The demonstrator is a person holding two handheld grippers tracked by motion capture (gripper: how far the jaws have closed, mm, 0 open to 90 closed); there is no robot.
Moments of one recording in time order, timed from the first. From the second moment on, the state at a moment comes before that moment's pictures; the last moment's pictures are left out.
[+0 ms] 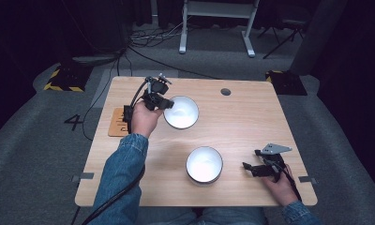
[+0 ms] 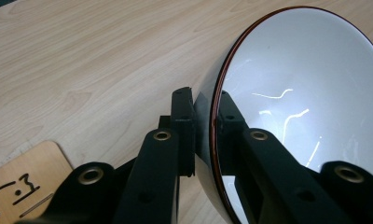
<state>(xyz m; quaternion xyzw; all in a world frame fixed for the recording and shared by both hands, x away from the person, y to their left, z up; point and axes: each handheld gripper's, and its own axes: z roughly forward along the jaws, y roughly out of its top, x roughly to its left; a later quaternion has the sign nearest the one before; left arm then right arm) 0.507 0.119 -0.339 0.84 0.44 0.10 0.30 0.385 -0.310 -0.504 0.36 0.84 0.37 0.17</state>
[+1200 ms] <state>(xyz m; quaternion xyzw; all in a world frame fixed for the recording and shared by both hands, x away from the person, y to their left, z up) 0.550 0.209 -0.360 0.76 0.58 0.08 0.29 0.384 -0.309 -0.504 0.36 0.84 0.37 0.17</state>
